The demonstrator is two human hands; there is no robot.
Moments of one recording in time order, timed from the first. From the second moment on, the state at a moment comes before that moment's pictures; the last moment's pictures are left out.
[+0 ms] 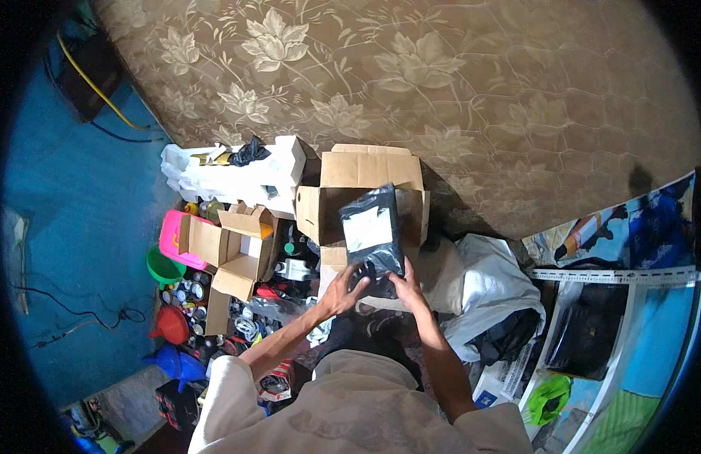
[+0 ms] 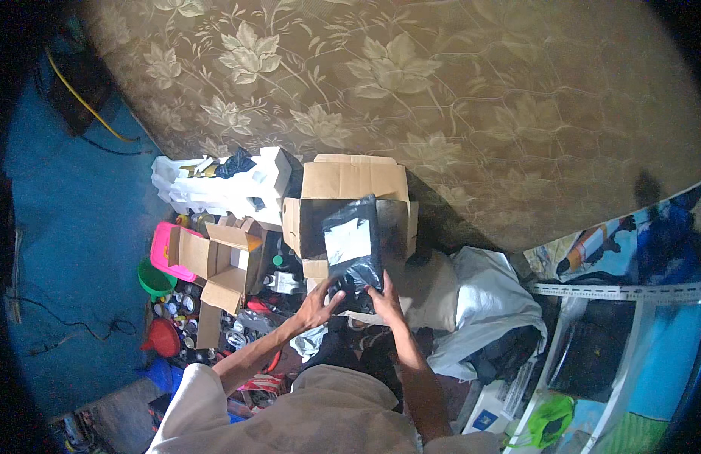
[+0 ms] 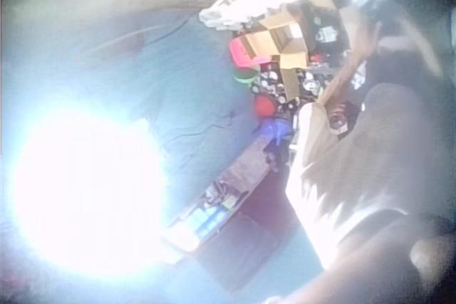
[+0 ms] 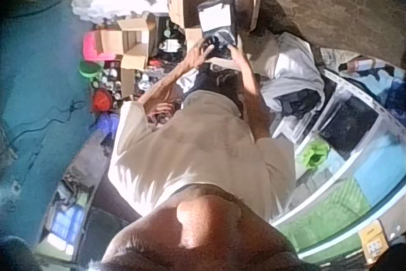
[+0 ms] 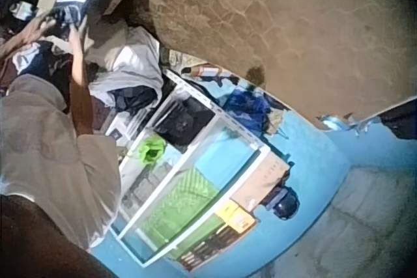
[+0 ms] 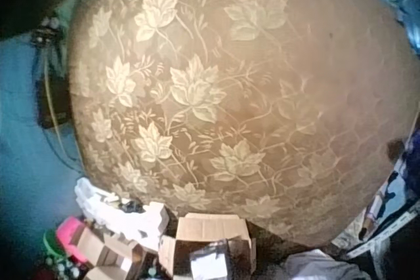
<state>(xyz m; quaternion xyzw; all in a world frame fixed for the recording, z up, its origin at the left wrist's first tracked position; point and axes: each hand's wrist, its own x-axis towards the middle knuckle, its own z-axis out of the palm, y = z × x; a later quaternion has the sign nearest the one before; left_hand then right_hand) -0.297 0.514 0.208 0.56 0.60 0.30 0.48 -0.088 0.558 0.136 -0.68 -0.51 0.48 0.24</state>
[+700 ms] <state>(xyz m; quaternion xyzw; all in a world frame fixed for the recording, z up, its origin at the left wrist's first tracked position) -0.222 0.479 0.245 0.37 0.40 0.31 0.78 0.037 0.394 0.304 -0.52 -0.35 0.69 0.35</state>
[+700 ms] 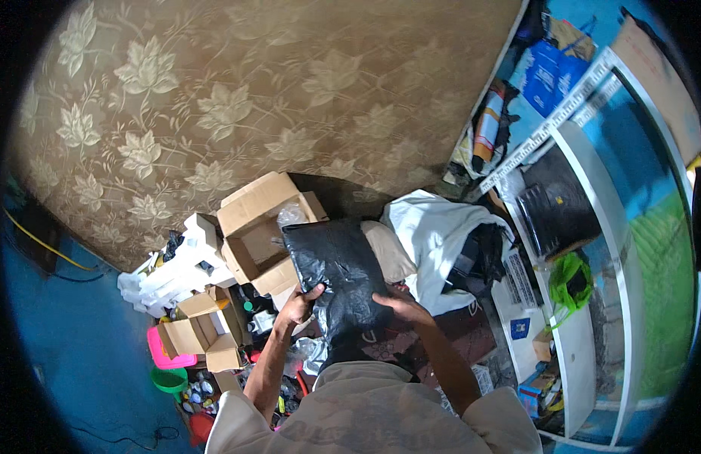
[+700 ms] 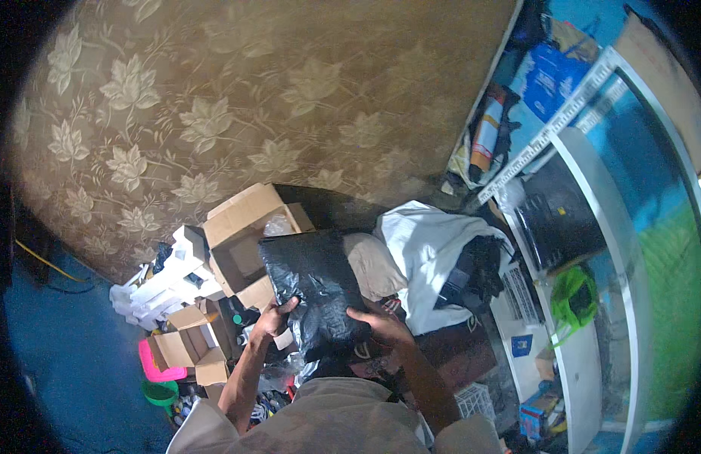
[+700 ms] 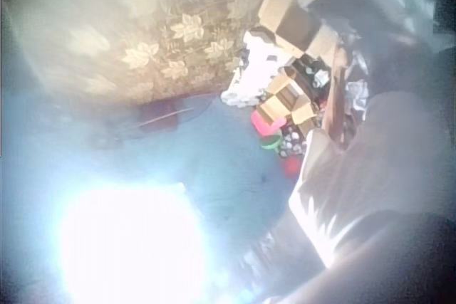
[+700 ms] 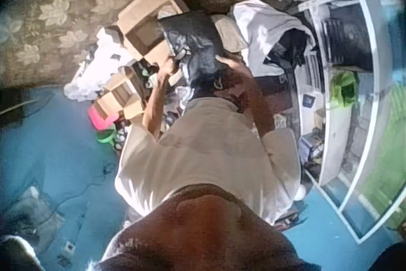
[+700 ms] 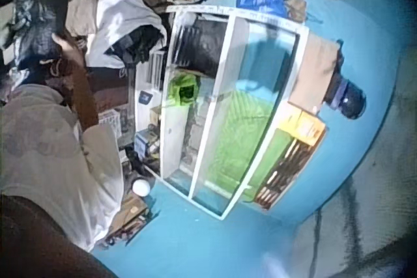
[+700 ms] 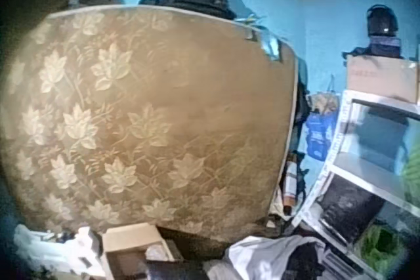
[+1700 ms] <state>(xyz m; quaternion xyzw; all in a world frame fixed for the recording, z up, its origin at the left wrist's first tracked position) 0.184 0.254 0.232 0.50 0.38 0.12 0.77 0.304 0.039 0.250 -0.45 0.00 0.52 0.73</state>
